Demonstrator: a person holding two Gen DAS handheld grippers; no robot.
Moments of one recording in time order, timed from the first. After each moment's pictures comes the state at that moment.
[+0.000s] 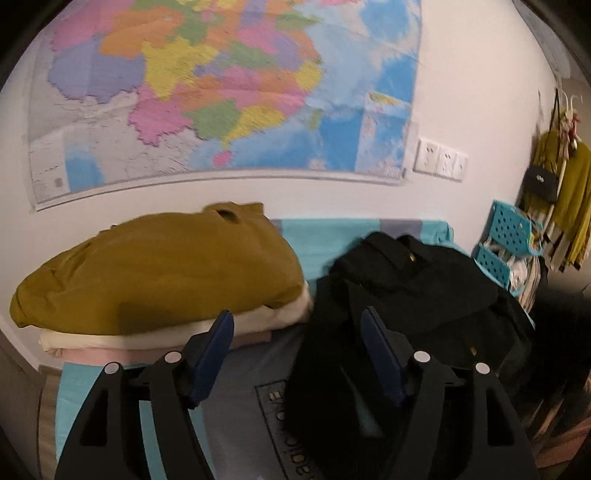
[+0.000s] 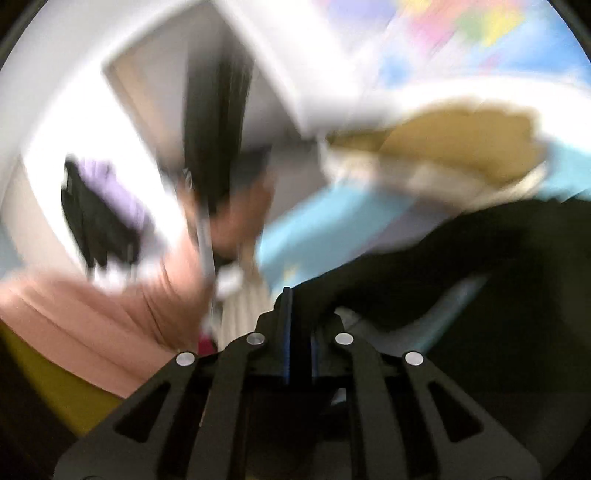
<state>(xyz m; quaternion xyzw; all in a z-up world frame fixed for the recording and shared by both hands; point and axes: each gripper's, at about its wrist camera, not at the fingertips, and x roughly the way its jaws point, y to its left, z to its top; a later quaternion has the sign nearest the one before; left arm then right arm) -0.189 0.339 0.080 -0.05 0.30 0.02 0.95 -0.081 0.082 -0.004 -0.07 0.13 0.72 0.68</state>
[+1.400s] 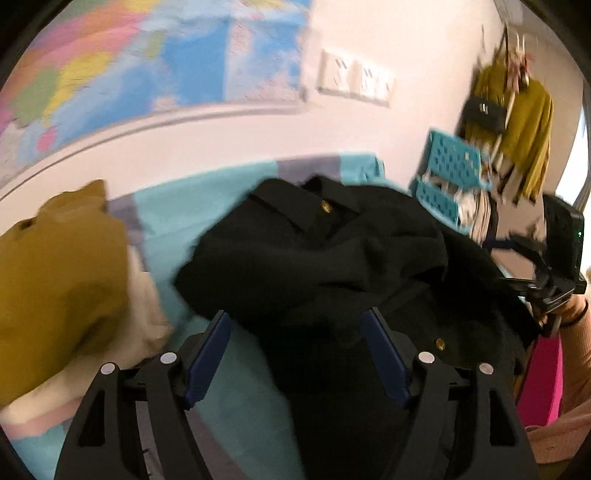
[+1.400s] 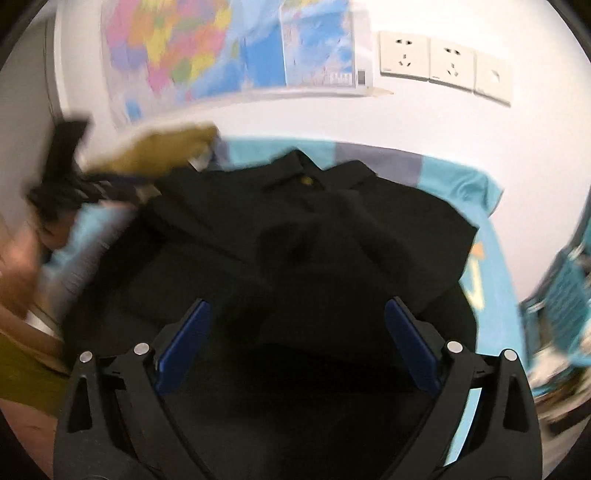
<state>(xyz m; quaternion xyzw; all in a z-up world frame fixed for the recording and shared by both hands) -0.053 0.210 0.010 0.01 0.40 -0.15 0.90 0.023 -0.120 -0.051 -0.08 0.13 0.31 0.94</state>
